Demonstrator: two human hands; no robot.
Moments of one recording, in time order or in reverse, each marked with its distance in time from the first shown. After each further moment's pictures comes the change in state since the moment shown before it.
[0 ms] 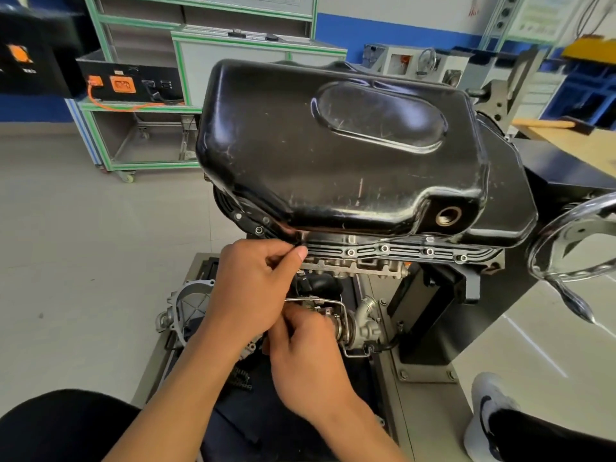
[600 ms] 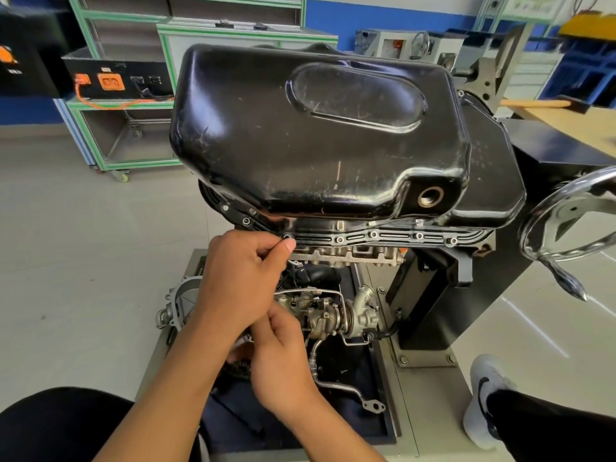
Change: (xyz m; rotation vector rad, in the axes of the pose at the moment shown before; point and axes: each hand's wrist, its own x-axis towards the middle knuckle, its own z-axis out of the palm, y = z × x) left_hand -0.001 0.002 0.001 0.128 -0.001 -0.022; right_hand -0.005 0.011 0.037 0.696 -0.045 0.182
